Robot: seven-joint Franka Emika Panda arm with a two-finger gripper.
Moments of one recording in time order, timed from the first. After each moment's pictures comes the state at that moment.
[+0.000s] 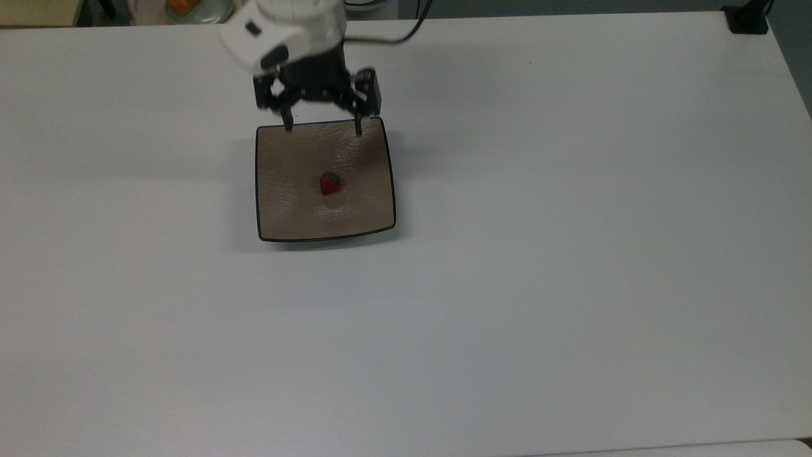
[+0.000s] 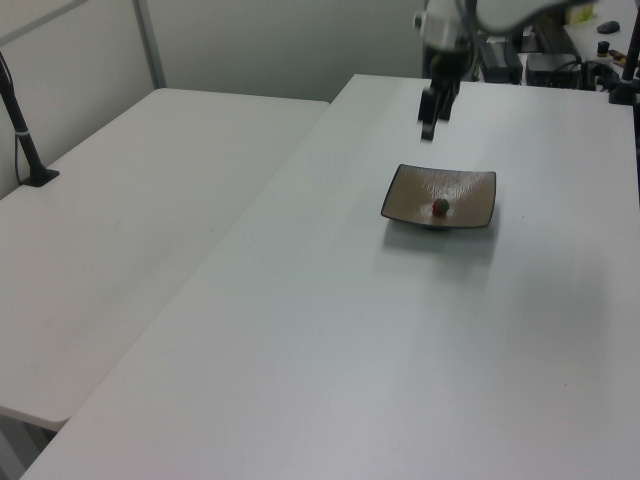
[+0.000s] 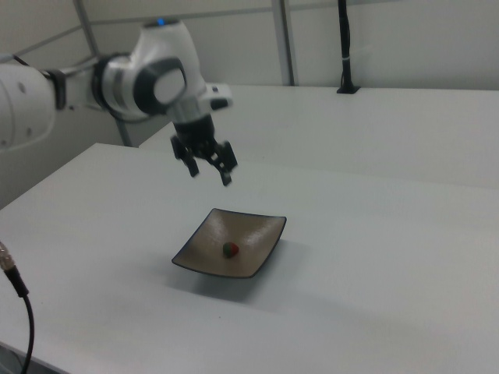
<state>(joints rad) 0.10 0.15 -0.03 -1.68 0.00 1.93 0.06</state>
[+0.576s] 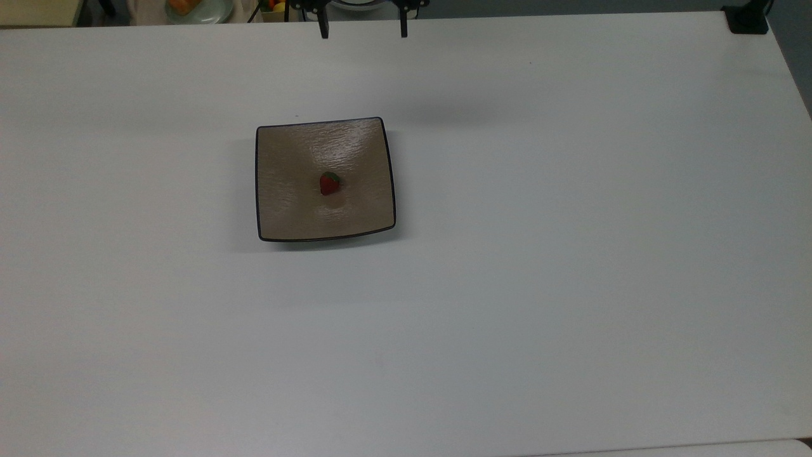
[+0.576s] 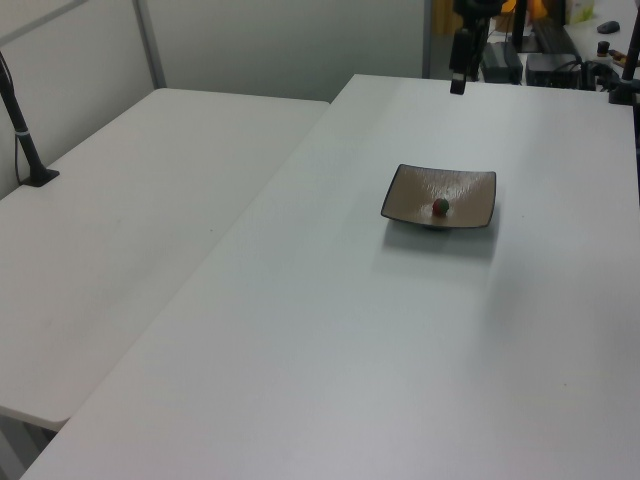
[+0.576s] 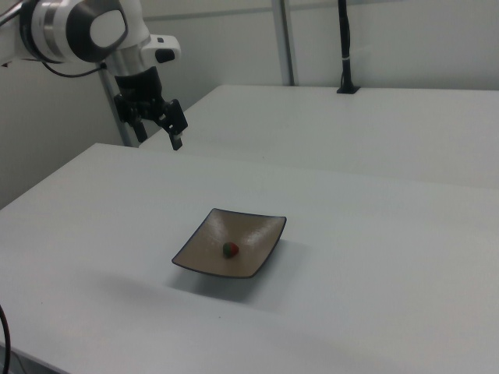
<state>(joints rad) 0.18 0.00 -0.02 -1.62 0.04 1.72 0.08</state>
